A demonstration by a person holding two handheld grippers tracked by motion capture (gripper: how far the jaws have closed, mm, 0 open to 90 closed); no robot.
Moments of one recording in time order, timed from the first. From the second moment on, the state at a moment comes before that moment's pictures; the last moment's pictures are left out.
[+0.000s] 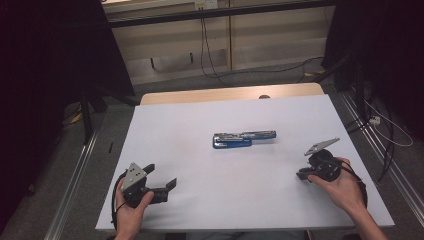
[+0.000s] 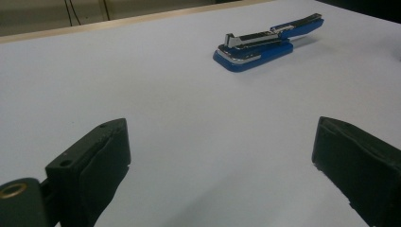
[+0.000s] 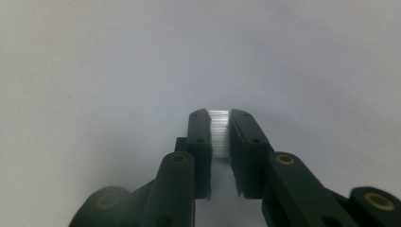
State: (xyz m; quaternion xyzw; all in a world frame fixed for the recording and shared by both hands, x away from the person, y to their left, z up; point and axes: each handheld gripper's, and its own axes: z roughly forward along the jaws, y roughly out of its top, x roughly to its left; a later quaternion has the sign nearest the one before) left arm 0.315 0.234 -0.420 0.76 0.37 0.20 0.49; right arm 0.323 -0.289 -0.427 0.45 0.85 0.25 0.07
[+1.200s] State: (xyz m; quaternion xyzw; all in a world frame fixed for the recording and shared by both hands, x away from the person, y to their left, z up) left arm 0.315 0.232 -0.418 0.76 0.37 0.20 0.49; right arm 0.334 -0.269 -0.414 0.41 0.83 0.37 0.10
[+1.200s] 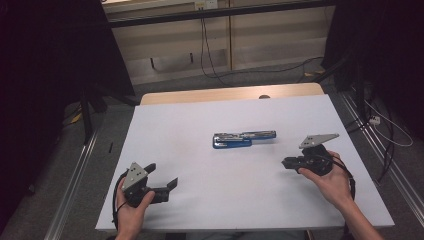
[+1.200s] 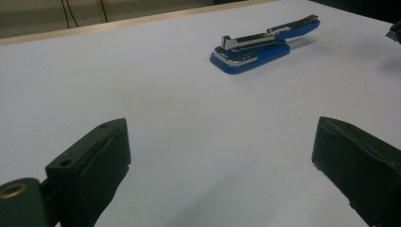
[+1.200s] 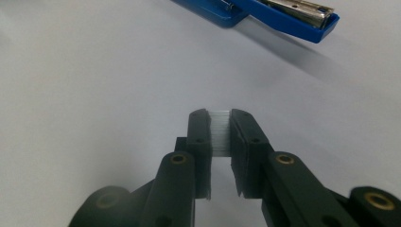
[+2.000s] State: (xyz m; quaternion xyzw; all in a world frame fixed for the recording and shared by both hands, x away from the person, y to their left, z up) left arm 0.317 0.236 -0.419 0.76 0.37 0.20 0.49; right arm 0.366 -0.245 -0.399 0.37 0.83 0.41 0.12
